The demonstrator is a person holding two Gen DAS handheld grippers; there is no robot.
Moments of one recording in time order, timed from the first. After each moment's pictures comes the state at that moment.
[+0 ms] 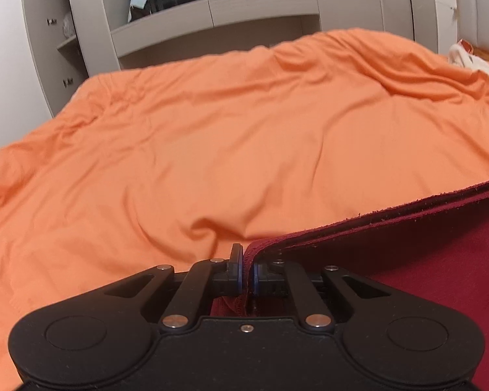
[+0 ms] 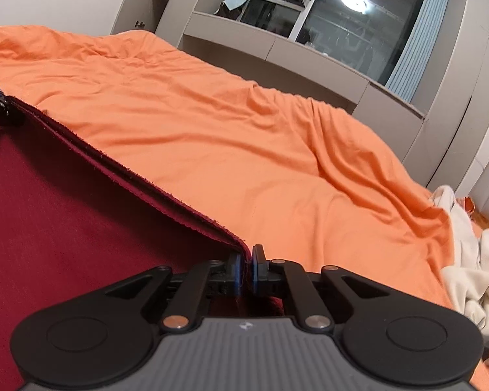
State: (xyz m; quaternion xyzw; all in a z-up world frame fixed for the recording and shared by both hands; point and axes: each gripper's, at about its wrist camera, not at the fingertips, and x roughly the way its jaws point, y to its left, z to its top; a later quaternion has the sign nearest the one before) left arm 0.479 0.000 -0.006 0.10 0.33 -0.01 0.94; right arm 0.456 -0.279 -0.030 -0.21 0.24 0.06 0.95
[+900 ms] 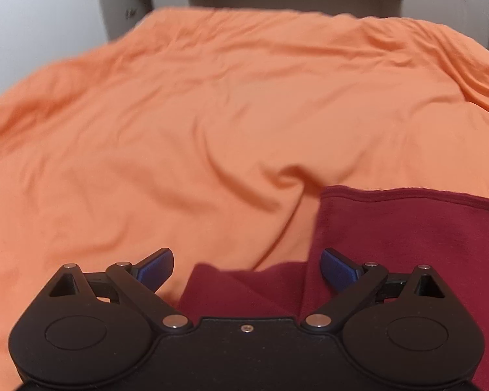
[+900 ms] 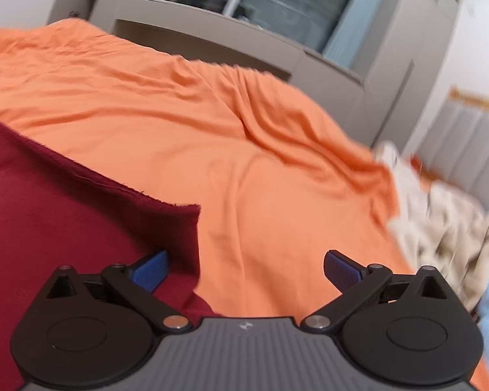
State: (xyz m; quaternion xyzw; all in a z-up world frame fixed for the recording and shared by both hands) left arm 0.490 0.059 -0.020 0.00 0.40 0.10 0.91; right arm 0.459 -0.337 -0.039 -0.16 0.26 -0.06 0.95
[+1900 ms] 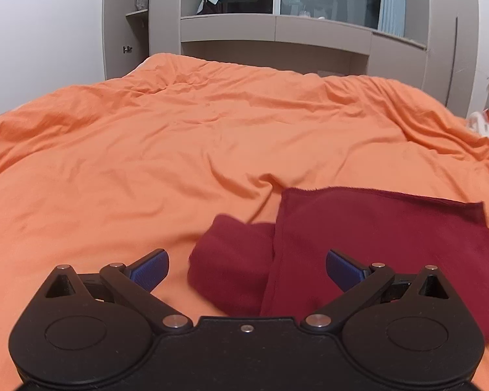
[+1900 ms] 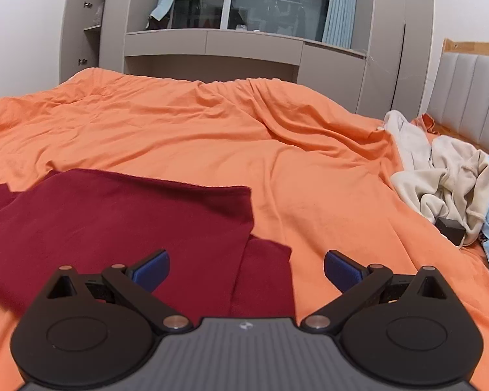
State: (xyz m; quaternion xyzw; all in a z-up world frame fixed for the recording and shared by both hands) left arm 0.311 0.057 0.042 -0.03 0.30 0.04 0.95; right arm 0.319 -0.329 0.024 -0.06 0.26 0.00 0.96
